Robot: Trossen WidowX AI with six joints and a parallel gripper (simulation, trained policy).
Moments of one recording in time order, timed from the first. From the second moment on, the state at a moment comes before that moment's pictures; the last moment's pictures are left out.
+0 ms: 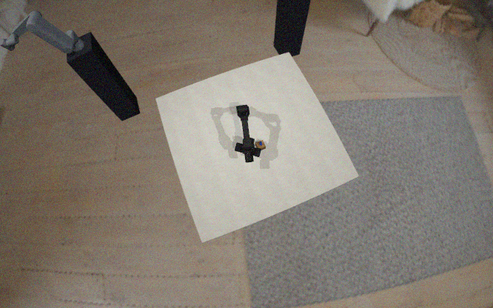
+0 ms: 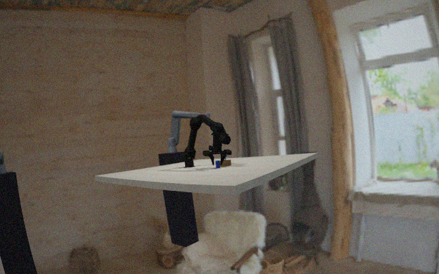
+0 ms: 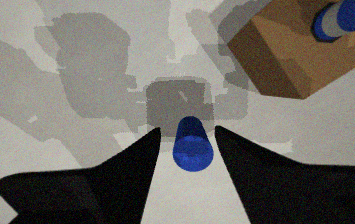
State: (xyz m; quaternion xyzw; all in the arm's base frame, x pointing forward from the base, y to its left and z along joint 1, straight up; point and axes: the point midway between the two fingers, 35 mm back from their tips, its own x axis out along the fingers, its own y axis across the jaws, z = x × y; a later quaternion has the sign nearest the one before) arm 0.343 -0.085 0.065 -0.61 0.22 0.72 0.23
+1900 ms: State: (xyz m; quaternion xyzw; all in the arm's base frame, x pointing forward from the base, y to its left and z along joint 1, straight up) arm 0.324 0.027 0.166 -0.67 0.13 0.72 0.12
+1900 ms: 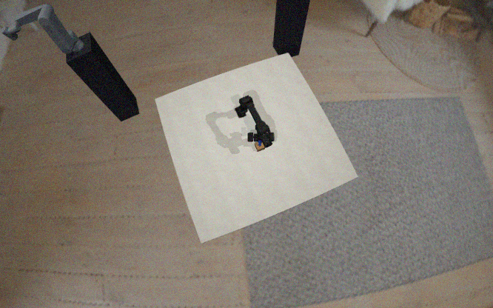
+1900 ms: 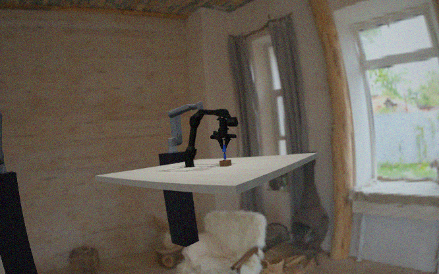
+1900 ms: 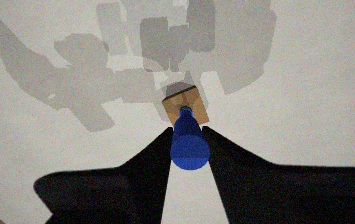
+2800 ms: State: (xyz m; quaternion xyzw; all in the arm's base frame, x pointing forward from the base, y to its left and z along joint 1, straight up) arm 0.325 0.026 0.110 -0.66 0.10 0.74 0.10
